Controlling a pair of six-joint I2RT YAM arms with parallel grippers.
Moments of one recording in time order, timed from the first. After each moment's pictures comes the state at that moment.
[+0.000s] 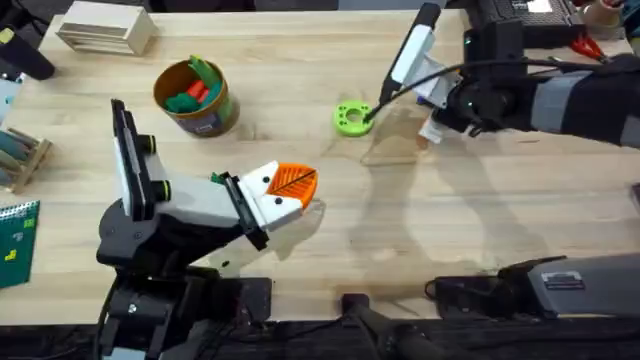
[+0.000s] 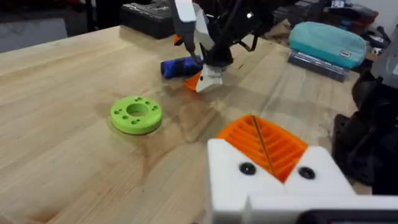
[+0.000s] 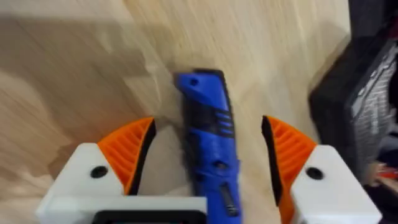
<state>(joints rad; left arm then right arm) -0.12 0.01 0.01 -0.09 0.93 -0.13 0.18 1.57 0.80 -0.14 0.25 -0.93</state>
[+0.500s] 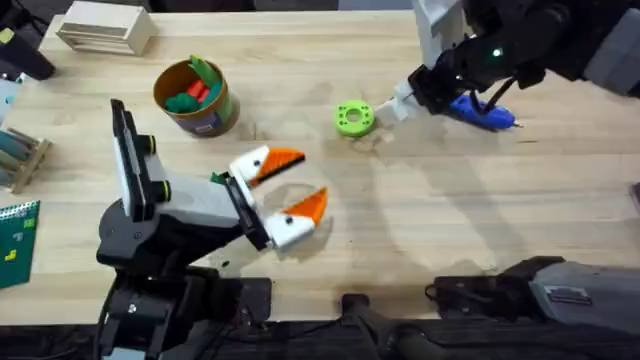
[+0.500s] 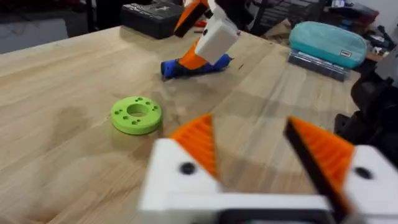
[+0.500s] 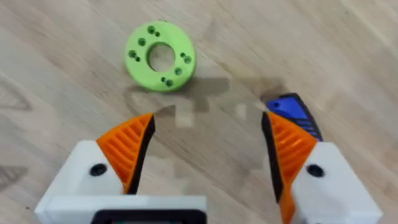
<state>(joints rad) -0.12 0.01 0.01 -0.09 0.93 -0.12 0.36 1.44 1.15 -0.74 -0.04 -0.29</state>
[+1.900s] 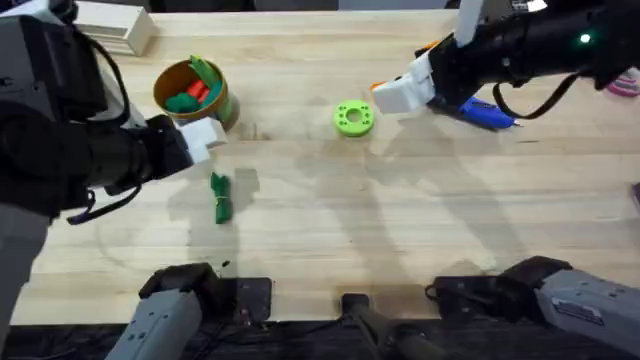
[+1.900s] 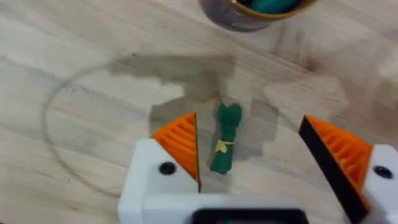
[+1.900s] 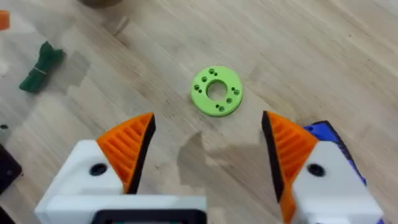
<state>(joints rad) 0.15 0.88 0.86 -1.06 0.00 -0.28 0.38 1.24 1.18 -0.78 -0.25 -0.19</state>
